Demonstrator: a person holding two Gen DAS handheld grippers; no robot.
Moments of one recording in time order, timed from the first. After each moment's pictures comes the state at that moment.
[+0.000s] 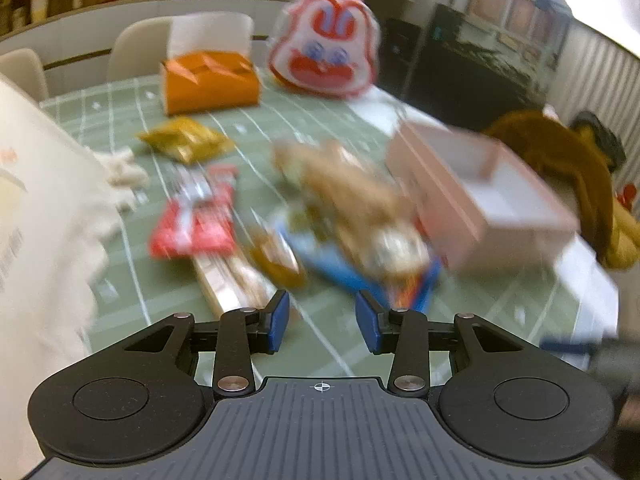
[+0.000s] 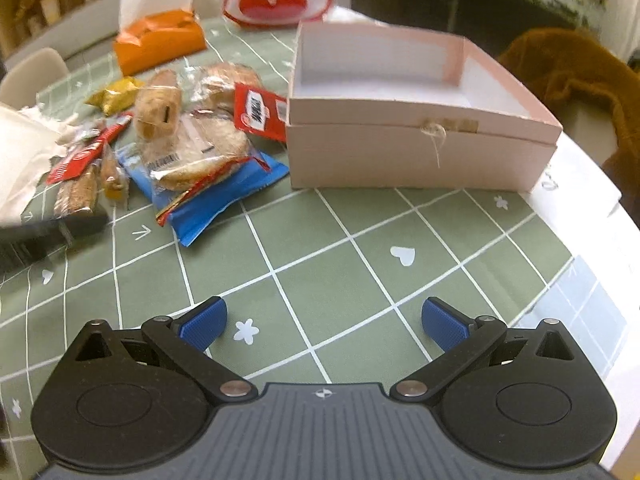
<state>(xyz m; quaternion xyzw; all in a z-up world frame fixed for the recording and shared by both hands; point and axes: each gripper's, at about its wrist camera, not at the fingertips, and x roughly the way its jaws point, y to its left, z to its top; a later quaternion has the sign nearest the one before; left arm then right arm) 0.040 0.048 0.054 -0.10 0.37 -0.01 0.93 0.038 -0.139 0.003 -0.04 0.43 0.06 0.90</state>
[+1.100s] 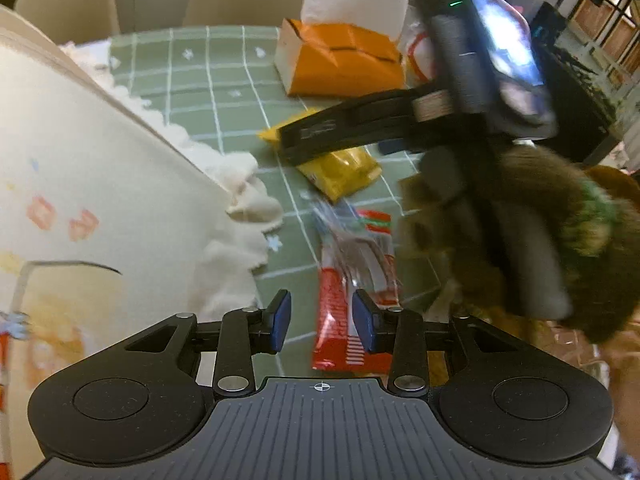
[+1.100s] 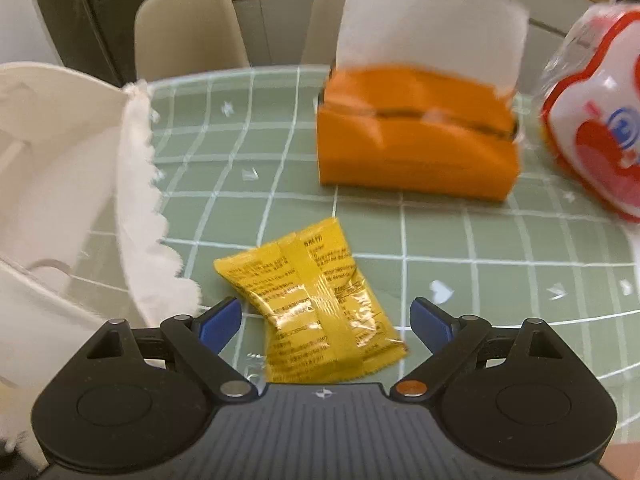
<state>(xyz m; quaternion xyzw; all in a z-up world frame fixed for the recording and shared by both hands) 0.121 0.176 0.062 -0.19 0.47 0.06 0.86 0.290 0.140 0.038 -0.17 0.44 0.32 0.82</state>
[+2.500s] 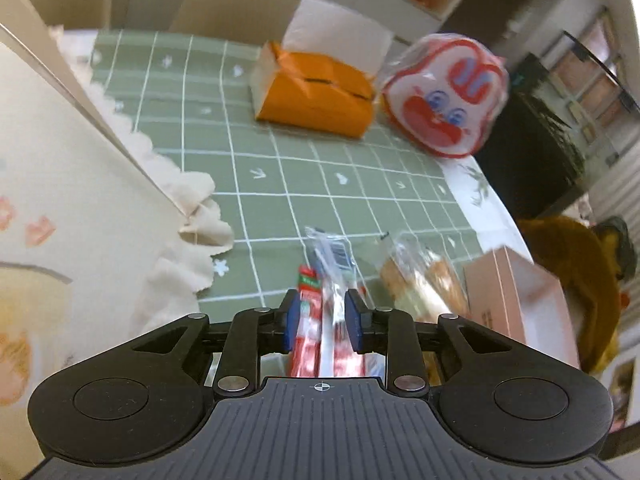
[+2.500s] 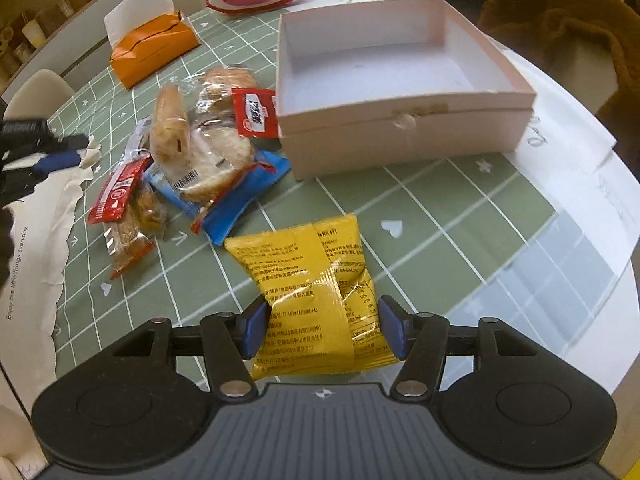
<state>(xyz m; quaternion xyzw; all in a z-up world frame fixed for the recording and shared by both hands) 0.137 0.176 0.072 -0.28 0.42 0.04 0.86 0.030 -0.185 0.054 0.05 0.53 0.09 0.84</state>
